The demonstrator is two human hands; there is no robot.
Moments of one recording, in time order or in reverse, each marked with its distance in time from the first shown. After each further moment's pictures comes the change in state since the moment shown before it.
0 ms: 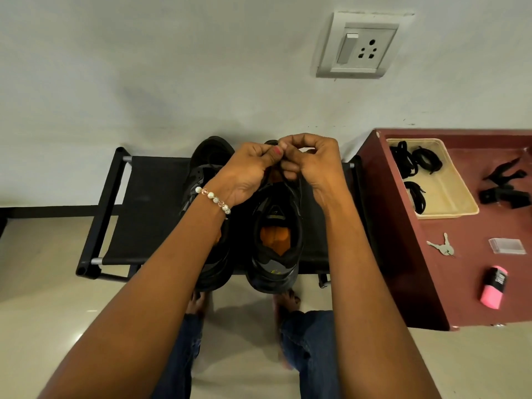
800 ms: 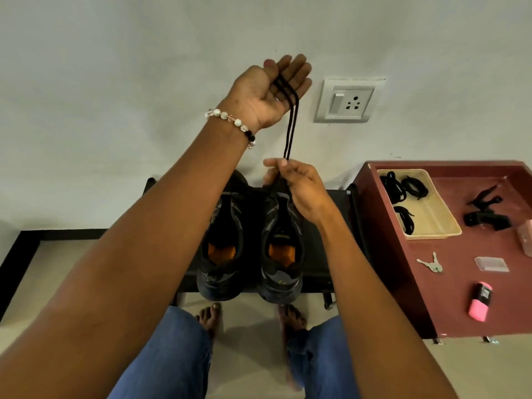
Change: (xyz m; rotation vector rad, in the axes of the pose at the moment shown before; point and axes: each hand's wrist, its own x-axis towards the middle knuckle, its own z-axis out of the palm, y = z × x) left_hand -0.002 0.176 0.040 -0.573 0.187 0.062; right_hand -0.011 -0.019 0.015 0.053 -0.257 -0.043
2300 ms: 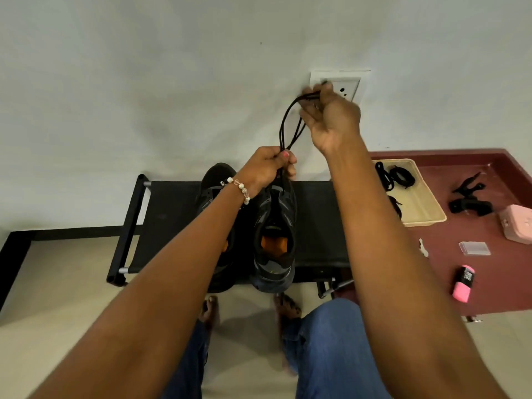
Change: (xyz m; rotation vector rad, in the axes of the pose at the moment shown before) left_hand 0.010 -0.106 -0.084 0.831 -0.227 0.033; right_hand 0.034 -0.106 -0.017 0.388 0.582 0.007
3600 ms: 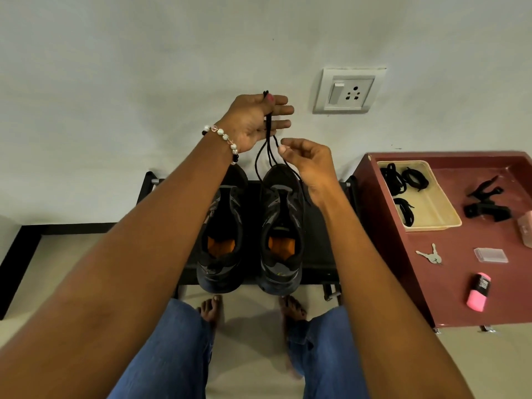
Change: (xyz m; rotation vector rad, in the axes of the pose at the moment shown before) left_hand 0.018 0.073 -0.044 -0.078 0.161 -0.030; right_hand -0.016 0.083 -0.036 -0.525 -0.309 -0.123
